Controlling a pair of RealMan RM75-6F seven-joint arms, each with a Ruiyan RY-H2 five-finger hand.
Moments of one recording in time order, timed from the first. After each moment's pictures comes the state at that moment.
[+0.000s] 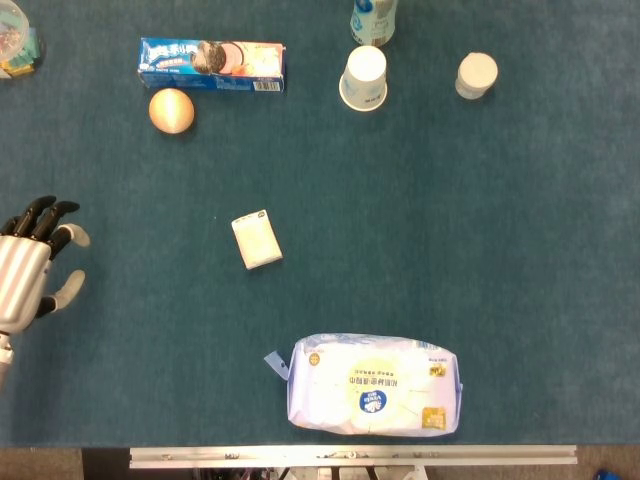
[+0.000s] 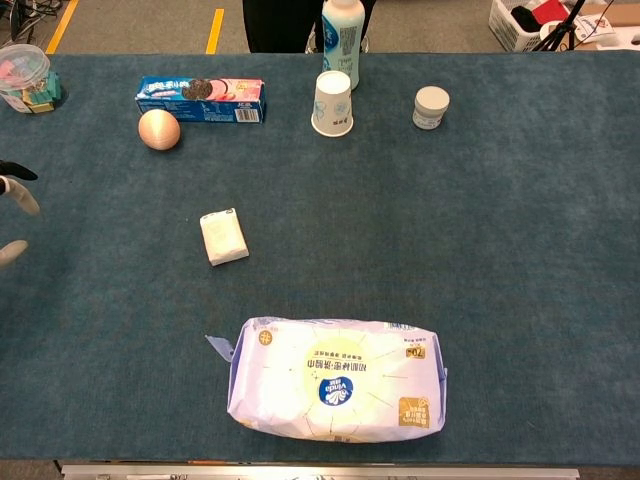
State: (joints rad) left arm -0.18 -1.34 0.05 -1.34 1.61 1.41 -0.03; right arm 0.08 -1.12 0.00 -1.64 -1.60 1.47 -0.08
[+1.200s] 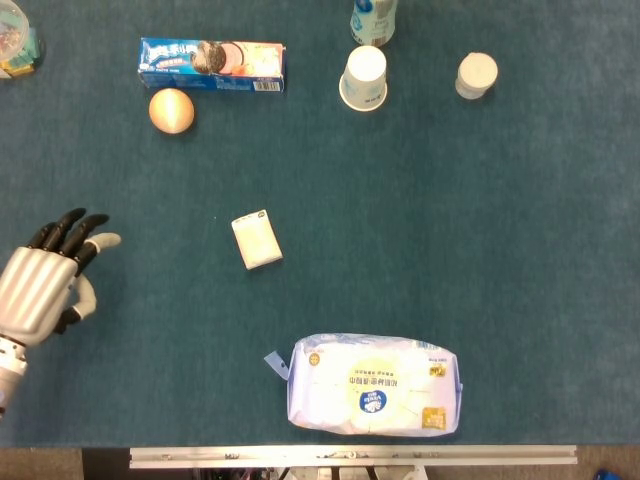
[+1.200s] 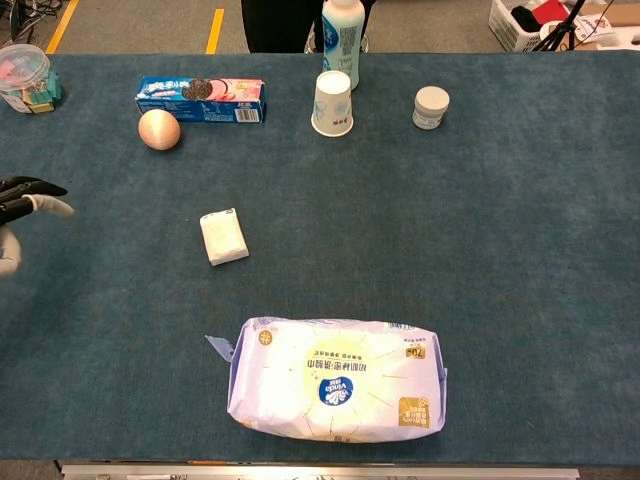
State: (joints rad) left arm -0.21 -1.31 0.11 -1.38 1.67 1.35 -0.06; right arm 0.07 -1.11 0.00 -1.64 -1.63 1.50 -0.06
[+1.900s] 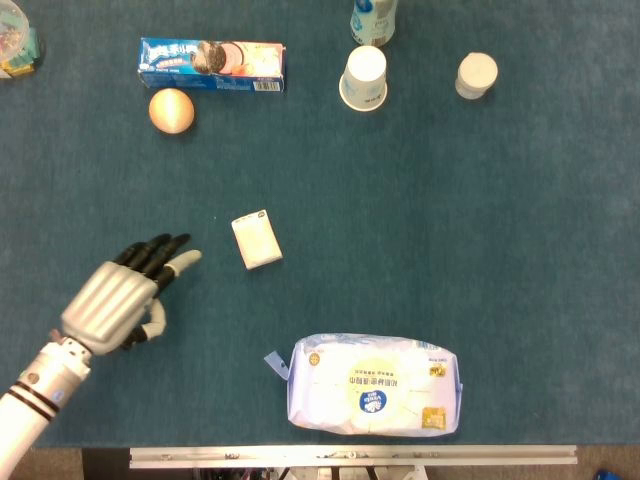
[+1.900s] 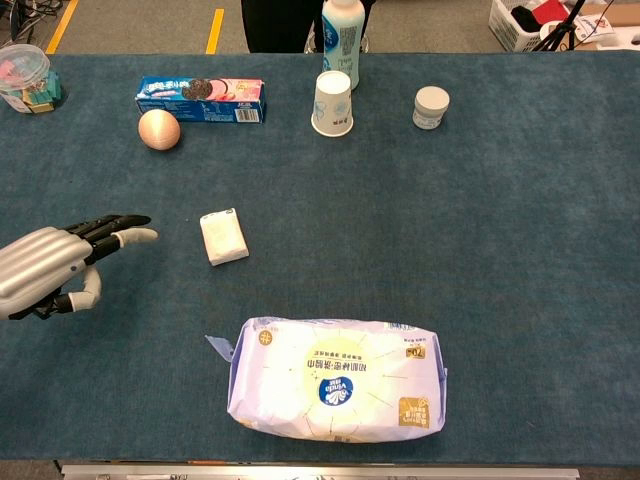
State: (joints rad) left arm -0.32 -1.38 0.15 -1.42 1.73 1.18 -0.01; right arm 0.07 -1.10 0.01 -1.64 -1.62 1.51 -0.05
